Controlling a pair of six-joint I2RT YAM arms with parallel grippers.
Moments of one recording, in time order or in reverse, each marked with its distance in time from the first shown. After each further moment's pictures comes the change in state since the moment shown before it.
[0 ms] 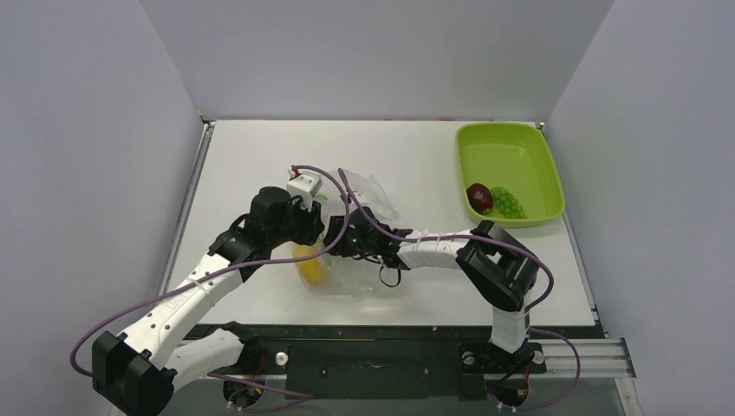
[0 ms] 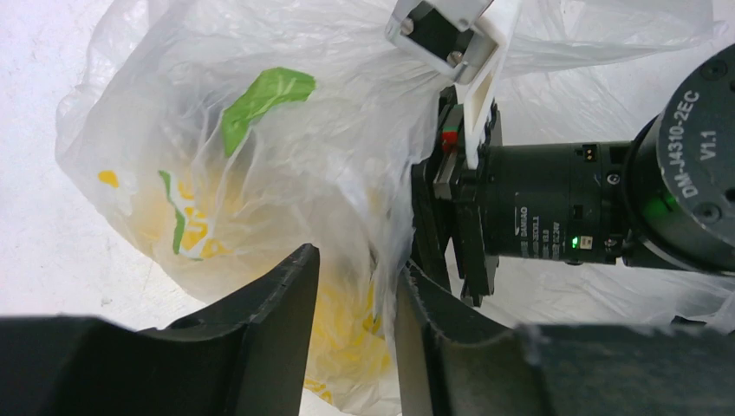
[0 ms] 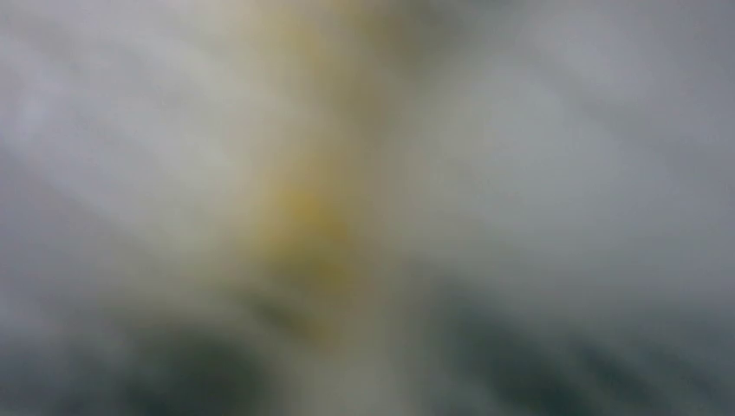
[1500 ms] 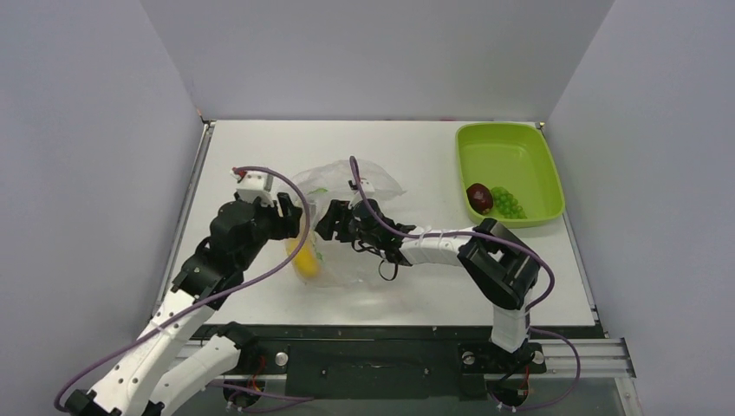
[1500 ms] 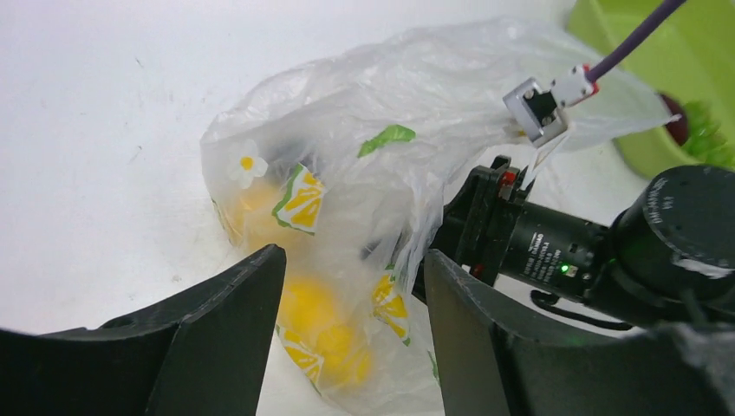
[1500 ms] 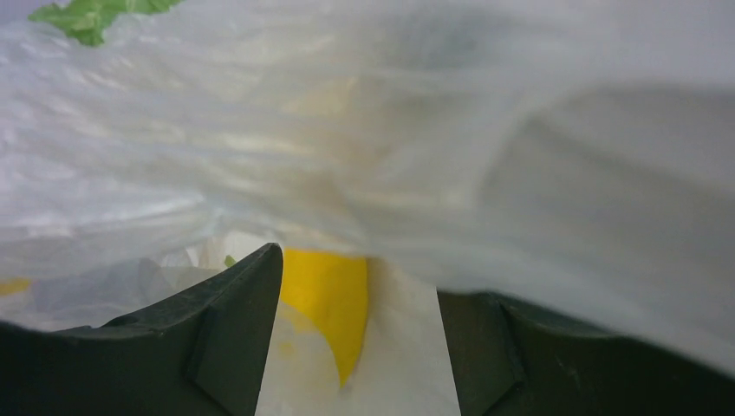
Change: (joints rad) left arm 0.017 -0.238 -0.021 0.012 -0.260 -0.140; right arm -0.031 0.007 0.009 0.159 0.073 0.050
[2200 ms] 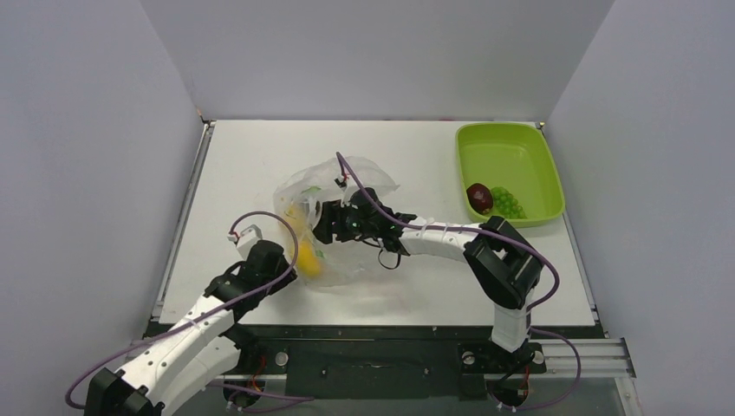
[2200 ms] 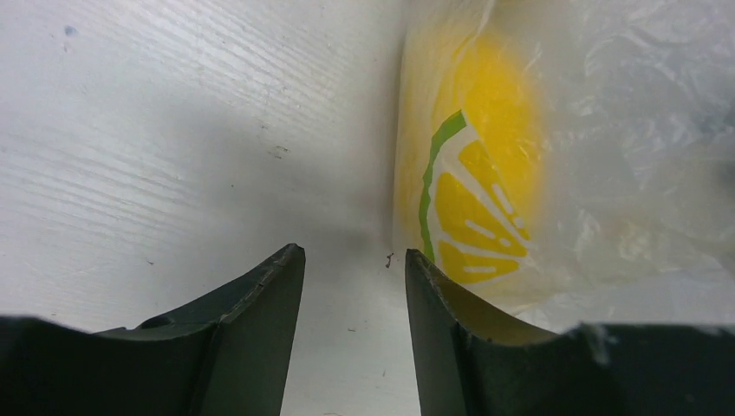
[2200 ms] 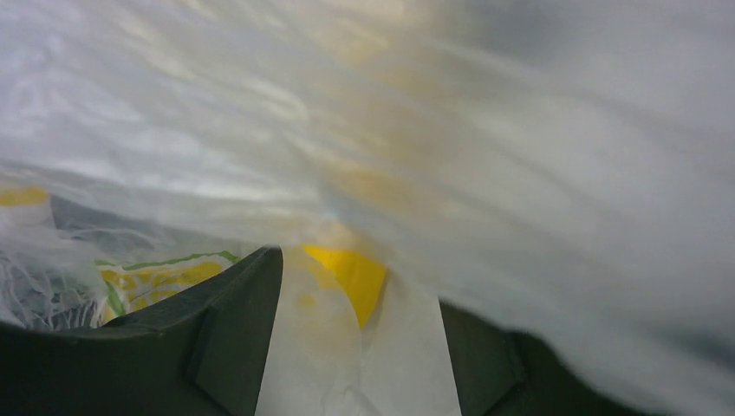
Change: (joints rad) left arm 0.003 -0.058 -0.400 -0.216 -0.120 -0.703; right arm -0.035 -0.019 0.089 -0.181 -0.215 -0.163
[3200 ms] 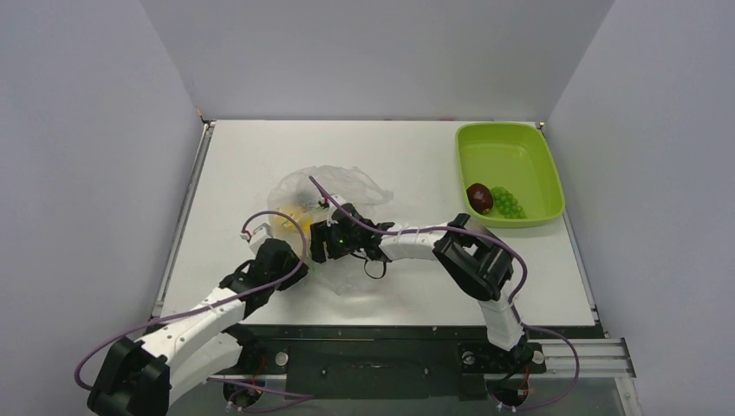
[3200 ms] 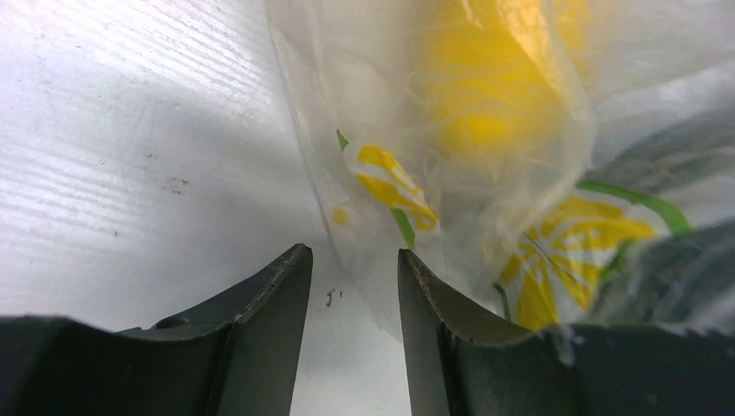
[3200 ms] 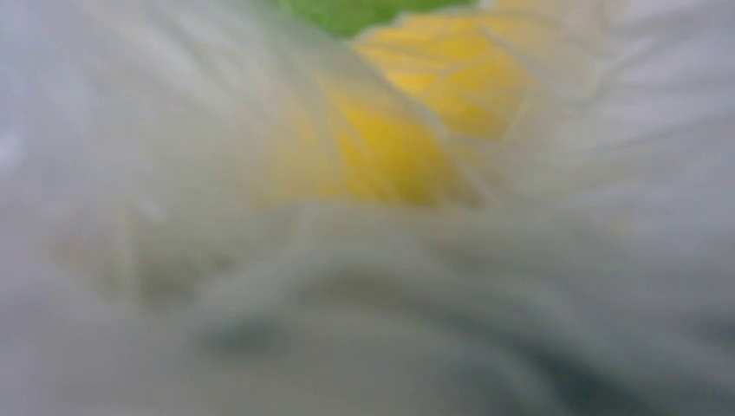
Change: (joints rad) left arm 0.000 0.235 -0.091 0.367 0.102 -0.039; right arm 0.068 0.180 0.085 -0.100 0.021 -0.085
